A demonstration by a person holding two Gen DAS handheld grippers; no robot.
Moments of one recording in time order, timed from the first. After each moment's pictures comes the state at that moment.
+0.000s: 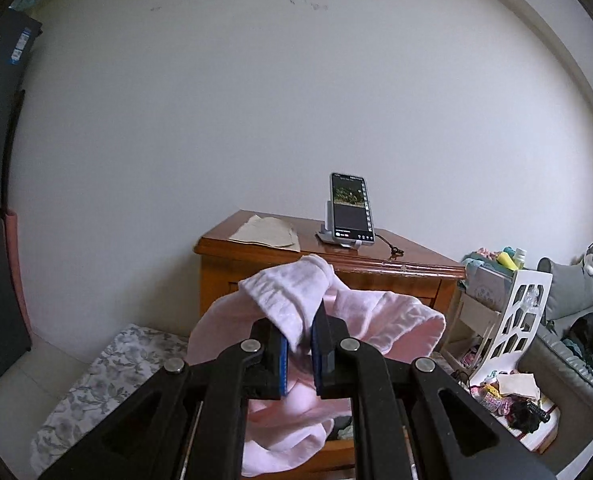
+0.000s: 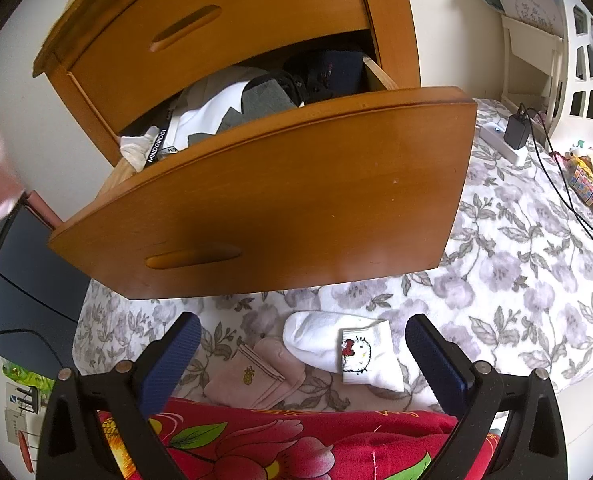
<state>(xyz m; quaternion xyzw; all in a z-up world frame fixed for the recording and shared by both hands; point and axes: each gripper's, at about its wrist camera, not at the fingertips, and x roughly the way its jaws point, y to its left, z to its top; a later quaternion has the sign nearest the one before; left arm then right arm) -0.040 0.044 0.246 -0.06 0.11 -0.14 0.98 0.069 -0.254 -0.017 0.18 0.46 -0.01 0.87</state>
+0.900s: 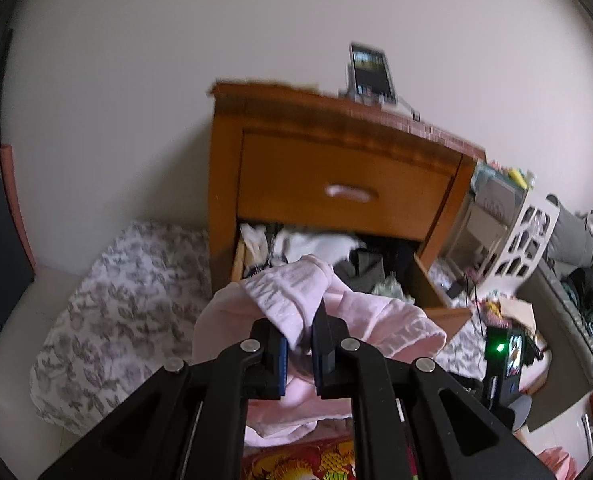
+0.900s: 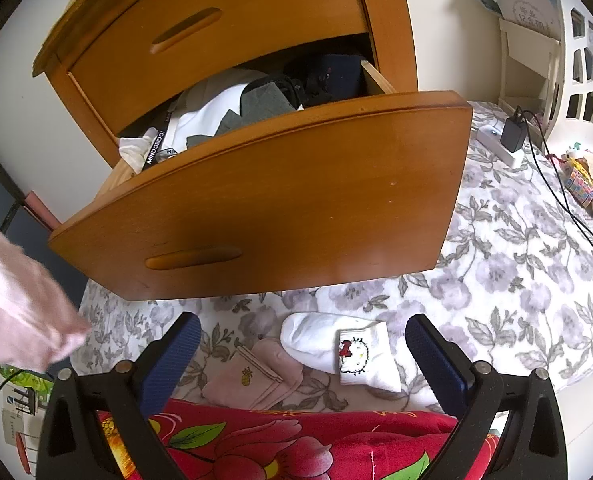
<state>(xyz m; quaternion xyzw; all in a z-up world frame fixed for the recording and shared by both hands) -0.035 0.051 0.137 -0.04 0.30 -0.15 0.94 0.068 -0.253 -0.015 0.18 0.46 -0.02 0.87</state>
